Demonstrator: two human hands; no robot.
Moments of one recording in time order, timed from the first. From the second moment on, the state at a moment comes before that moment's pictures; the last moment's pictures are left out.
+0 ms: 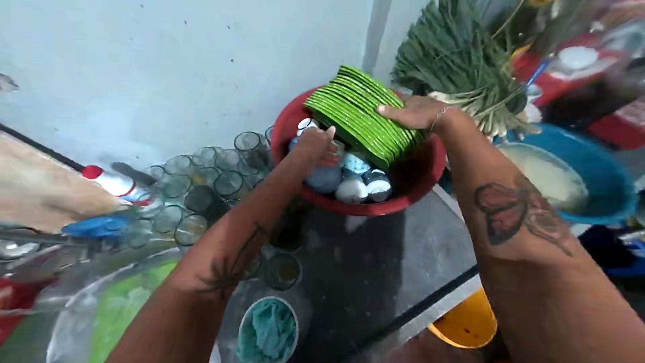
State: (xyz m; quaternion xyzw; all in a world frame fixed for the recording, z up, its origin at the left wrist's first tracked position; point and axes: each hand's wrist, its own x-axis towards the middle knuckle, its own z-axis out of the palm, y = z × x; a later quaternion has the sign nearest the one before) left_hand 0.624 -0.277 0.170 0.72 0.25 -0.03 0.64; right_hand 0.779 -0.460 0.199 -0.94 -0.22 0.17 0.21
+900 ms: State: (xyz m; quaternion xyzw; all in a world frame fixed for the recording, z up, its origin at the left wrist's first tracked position) left_hand 0.160 0.053 0.082 0.53 0.50 0.23 0.65; right_hand 0.240 -0.145 -0.048 -0.83 -0.35 0.39 0.20
